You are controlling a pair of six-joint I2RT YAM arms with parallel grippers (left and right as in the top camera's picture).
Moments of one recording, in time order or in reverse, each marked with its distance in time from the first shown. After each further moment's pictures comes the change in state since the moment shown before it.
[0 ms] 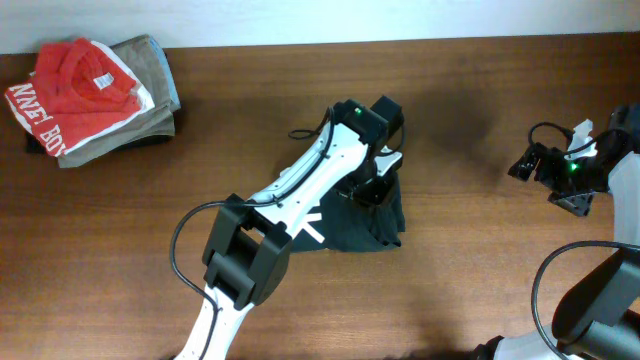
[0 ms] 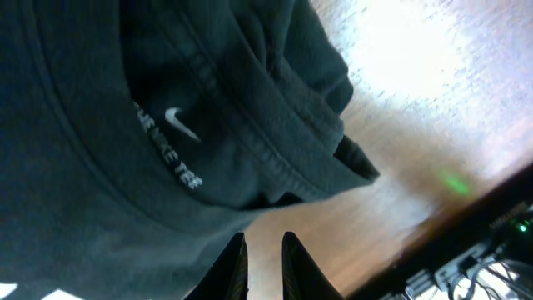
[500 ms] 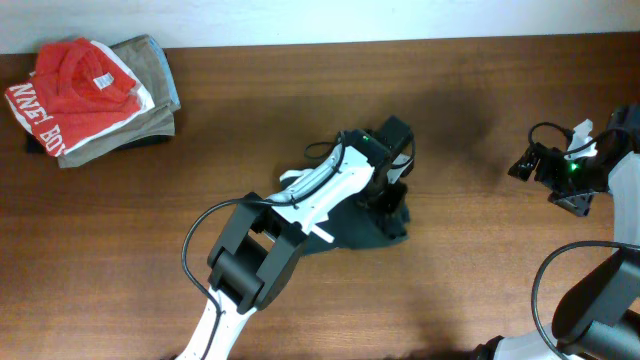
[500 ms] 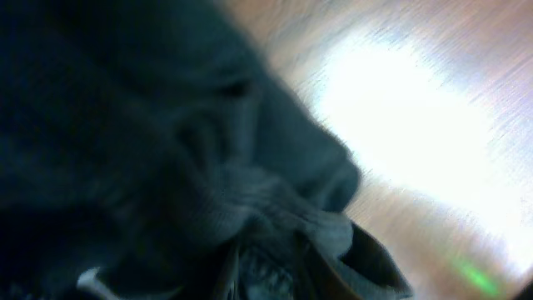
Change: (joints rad) left arm -0.036 0.000 -0.225 0.462 0.002 -0.090; right arm 0.000 0.000 0.000 0.000 0.000 0.000
